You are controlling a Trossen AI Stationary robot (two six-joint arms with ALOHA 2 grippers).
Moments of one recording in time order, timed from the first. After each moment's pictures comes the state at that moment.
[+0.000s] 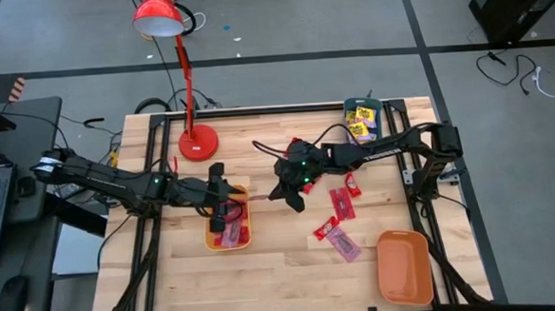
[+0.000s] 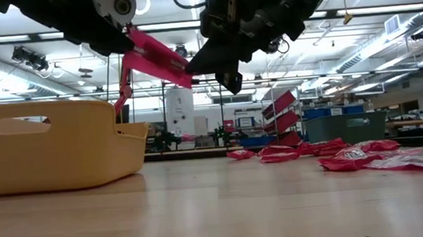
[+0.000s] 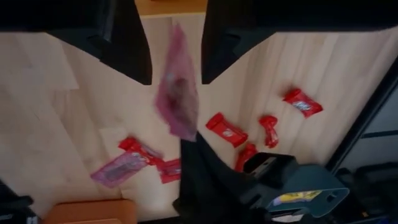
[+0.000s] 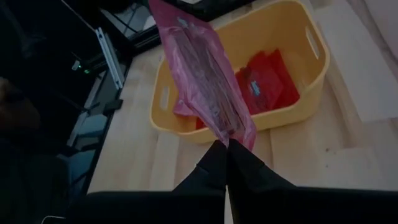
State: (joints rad) left arm -0.22 1.02 0.65 -0.15 -0.29 -0.01; right arm -0.10 1.76 1.10 0.10 -0.44 0.35
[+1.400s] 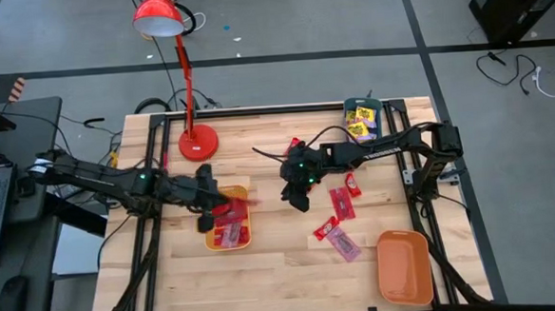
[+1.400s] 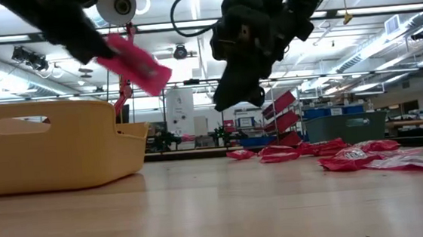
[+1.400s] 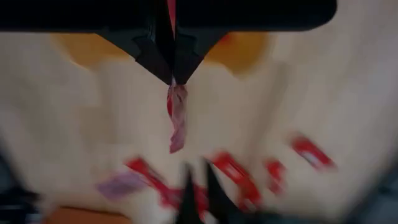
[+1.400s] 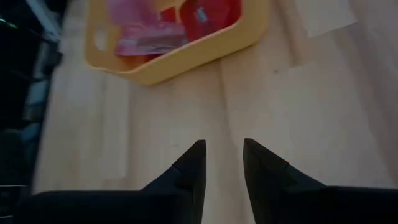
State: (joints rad) left arm -0.22 0.90 0.66 -0.39 -0.22 -0.24; right arm -0.11 1.76 1.10 -0.17 -0.36 0.30
